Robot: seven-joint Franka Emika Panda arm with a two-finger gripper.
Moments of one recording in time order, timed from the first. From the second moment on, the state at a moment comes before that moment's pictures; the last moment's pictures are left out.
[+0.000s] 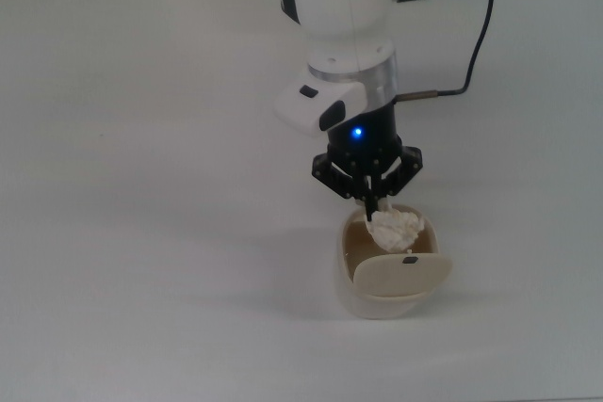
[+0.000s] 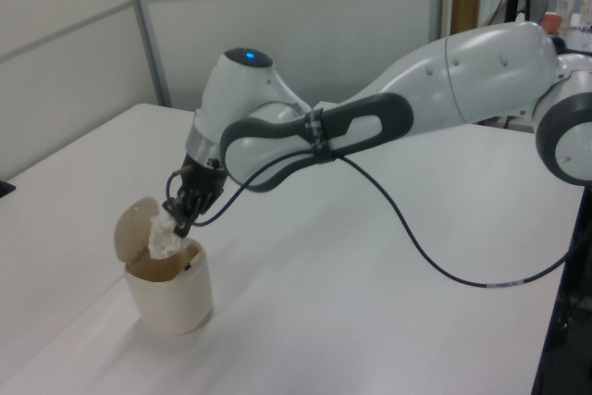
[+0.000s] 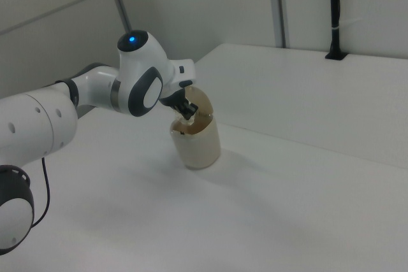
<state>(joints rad) 0.13 0.48 0.10 -1.45 0.08 2.41 0.24</state>
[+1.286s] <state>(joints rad) 0.10 0.20 -0.05 -1.42 0.01 1.62 0.08</state>
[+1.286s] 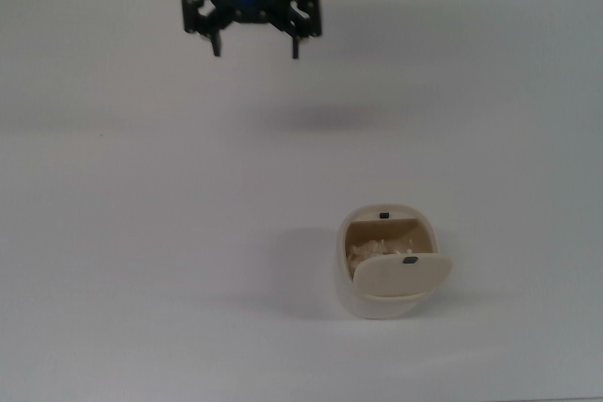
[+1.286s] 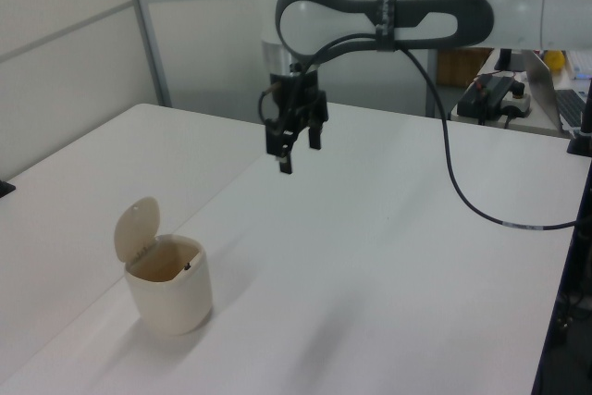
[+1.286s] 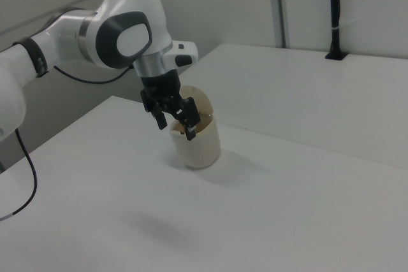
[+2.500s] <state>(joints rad) 0.08 0.15 -0.10 -1.43 -0.05 1.57 0.02</state>
